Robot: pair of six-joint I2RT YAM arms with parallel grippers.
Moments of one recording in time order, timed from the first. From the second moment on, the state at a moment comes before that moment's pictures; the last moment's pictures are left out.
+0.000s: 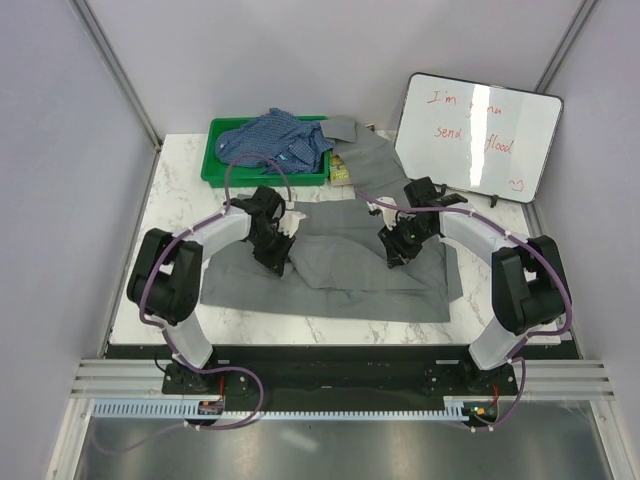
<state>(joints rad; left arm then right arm) -0.39 1.75 1.11 -0.72 0.30 0.23 0.32 1.67 1.12 -0.71 -0.48 -0.49</state>
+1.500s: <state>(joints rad) -0.35 1.35 0.68 -0.75 -0.05 1.00 0.30 1.66 1.08 -0.76 -0.44 -0.54</state>
